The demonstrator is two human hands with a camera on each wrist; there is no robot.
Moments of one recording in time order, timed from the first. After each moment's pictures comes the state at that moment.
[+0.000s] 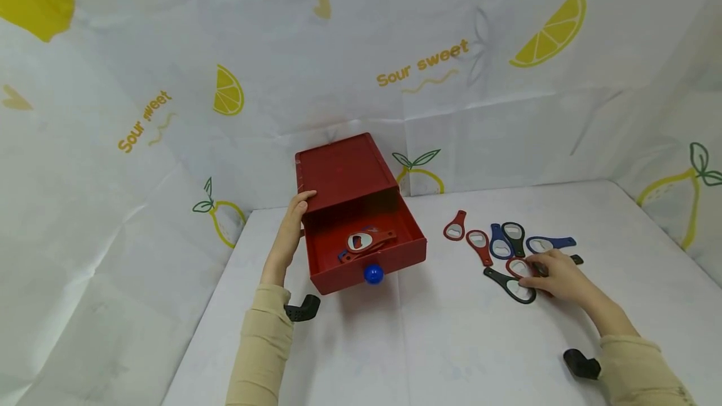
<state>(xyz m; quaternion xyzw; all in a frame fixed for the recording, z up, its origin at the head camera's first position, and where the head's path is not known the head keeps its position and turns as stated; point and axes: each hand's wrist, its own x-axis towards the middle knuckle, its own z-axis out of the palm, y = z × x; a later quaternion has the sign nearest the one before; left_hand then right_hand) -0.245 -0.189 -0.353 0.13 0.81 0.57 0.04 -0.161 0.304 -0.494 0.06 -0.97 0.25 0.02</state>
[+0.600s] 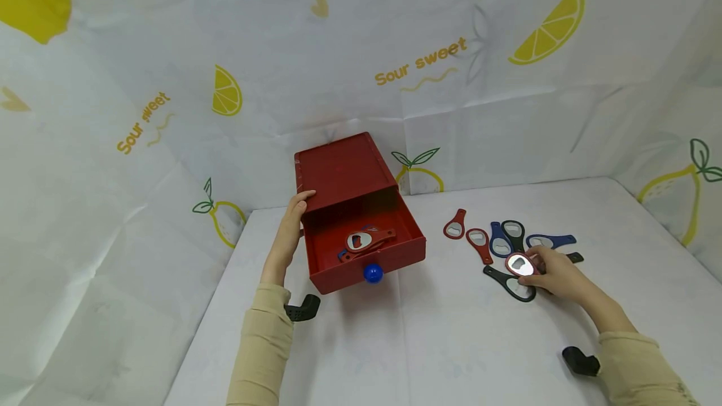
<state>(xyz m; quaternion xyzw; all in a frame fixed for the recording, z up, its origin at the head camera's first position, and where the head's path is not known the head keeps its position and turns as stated) -0.245 -0.188 -0.353 0.13 0.81 0.57 0.04 -0.163 0.300 -0.492 0.06 -0.95 0.31 0.00</state>
